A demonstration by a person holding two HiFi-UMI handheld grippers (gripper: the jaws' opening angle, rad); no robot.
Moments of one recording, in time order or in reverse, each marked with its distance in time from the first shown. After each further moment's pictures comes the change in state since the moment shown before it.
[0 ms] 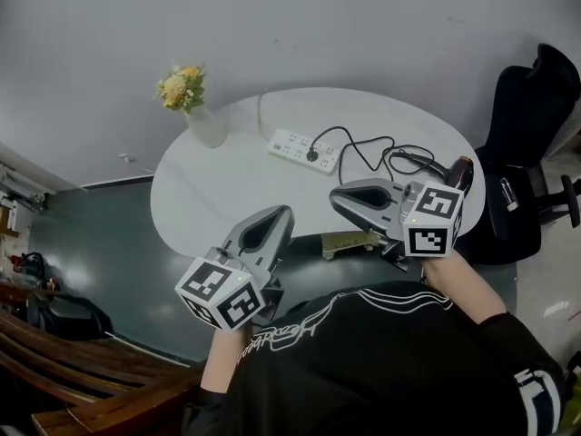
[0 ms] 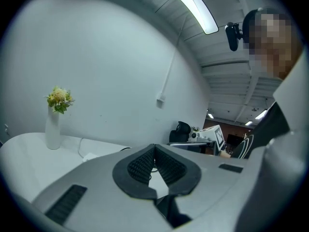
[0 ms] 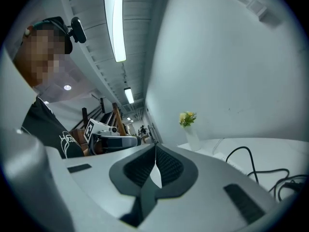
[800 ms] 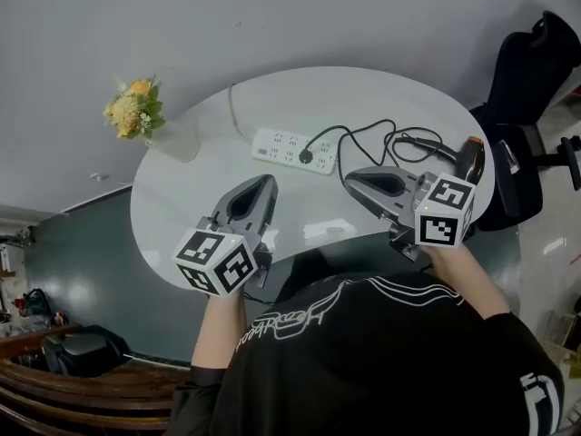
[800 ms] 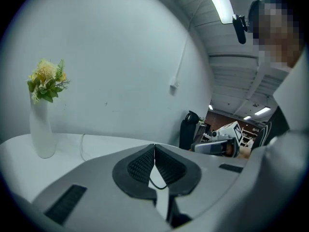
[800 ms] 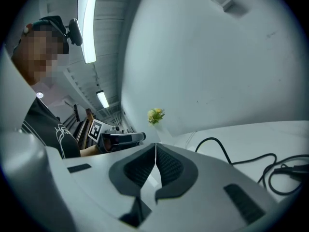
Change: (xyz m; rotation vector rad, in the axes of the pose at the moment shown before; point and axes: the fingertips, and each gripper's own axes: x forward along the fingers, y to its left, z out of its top) left arm 0.105 0.146 -0.005 0.003 0.140 -0.032; right arm 0.020 -0.128 -0.023 0.166 -0.021 -0.247
